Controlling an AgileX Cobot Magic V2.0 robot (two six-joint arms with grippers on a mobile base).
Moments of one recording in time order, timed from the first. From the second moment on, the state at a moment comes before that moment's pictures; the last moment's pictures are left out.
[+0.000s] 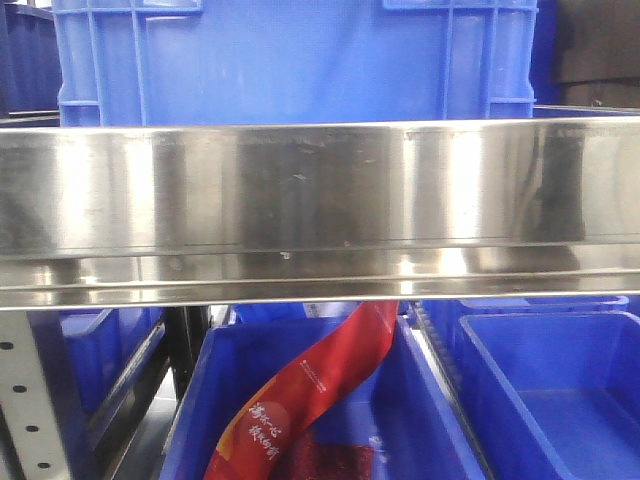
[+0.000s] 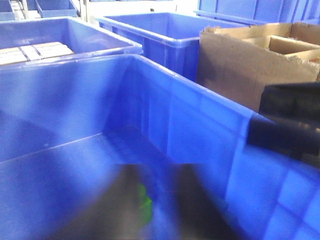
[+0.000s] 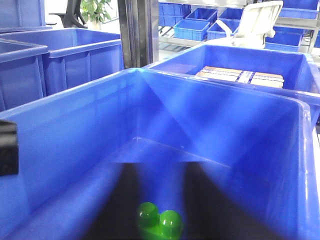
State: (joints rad) left arm -0.54 1.49 -1.37 -0.21 0.20 0.15; right arm 0.51 1.42 -1.24 0.25 0.07 -0.20
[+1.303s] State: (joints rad) left arm -0.48 0.46 -0.45 -0.18 0.04 0.15; right arm 0.48 0.61 -0.49 0.25 -0.05 -0.20
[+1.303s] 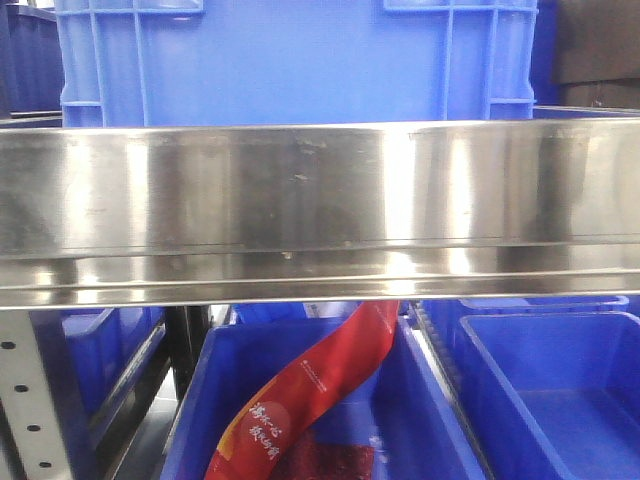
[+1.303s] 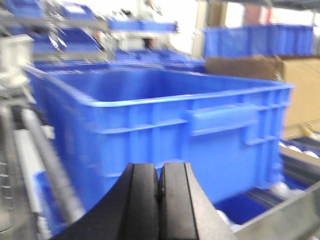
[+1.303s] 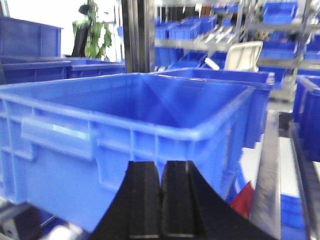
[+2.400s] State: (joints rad) left arm -0.02 0.19 -0.40 -0.21 0.25 0.15; right arm 0.23 0.35 -0.36 0.34 0.02 -0.20
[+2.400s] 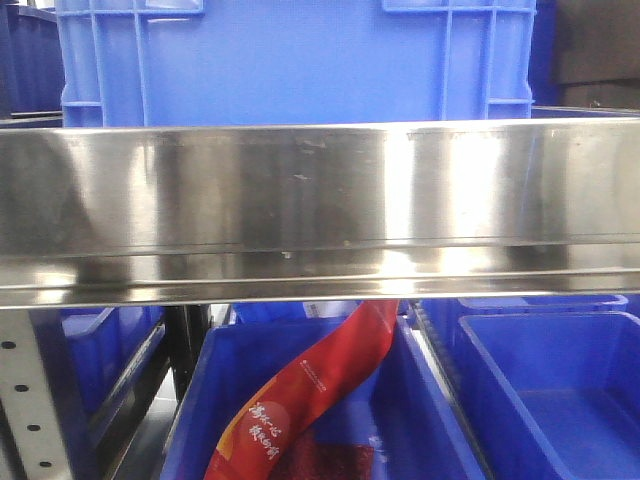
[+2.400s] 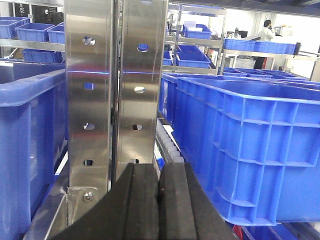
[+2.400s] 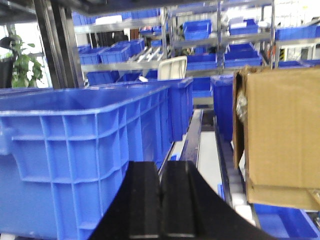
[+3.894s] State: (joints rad) left arm -0.02 0.19 -0.40 -0.21 0.25 0.15; right arm 0.07 0.03 -0.14 0.08 0.05 -0.11
